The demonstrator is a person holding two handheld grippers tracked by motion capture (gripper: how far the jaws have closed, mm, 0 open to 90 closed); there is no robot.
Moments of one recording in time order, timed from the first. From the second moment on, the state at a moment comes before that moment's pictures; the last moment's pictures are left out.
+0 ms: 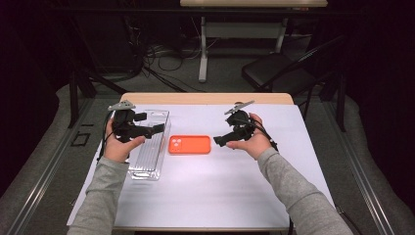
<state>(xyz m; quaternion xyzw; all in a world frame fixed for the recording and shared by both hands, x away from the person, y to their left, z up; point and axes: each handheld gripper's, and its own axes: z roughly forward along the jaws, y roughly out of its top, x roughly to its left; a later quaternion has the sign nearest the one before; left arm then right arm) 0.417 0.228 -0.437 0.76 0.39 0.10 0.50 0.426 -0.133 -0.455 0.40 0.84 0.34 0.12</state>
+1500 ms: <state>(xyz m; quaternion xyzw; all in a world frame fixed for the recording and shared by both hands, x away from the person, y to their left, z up) 0.408 0.246 -0.431 0.76 0.39 0.12 0.51 0.450 -0.076 -0.482 0.26 0.92 0.26 0.12</state>
